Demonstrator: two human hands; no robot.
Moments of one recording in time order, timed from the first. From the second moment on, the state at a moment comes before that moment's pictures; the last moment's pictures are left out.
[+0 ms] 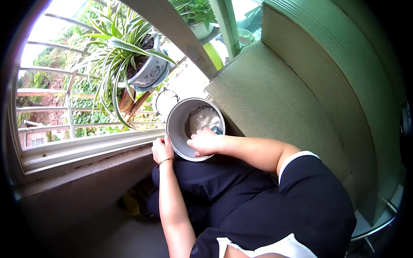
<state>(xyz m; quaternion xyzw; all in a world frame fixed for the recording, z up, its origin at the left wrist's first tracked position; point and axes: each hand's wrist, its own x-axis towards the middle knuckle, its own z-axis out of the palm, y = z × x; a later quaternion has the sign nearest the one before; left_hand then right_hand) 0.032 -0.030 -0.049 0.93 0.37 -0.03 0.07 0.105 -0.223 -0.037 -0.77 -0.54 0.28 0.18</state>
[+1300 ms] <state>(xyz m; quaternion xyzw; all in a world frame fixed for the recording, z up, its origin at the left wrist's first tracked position) -0.077 0.105 -0.023 0.90 0.26 -0.25 0.24 0.089 -0.201 -0.054 -0.76 -0.59 0.27 0.07</state>
